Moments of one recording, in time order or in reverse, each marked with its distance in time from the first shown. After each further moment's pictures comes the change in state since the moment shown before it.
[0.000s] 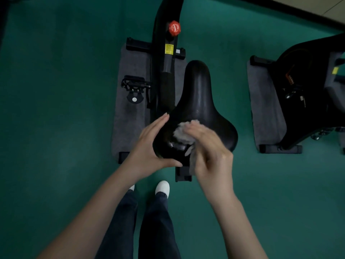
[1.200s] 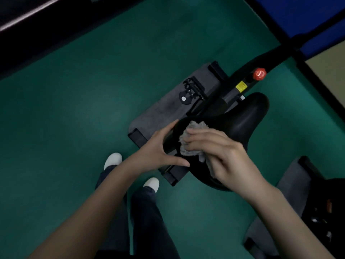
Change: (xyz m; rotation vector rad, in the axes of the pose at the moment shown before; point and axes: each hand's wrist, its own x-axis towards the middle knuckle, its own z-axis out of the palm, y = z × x) left_hand -0.032 -0.015 0.089 -0.459 0.525 -0.250; right_hand 0.085 0.037 -0.034 0.092 -0.984 -0.861
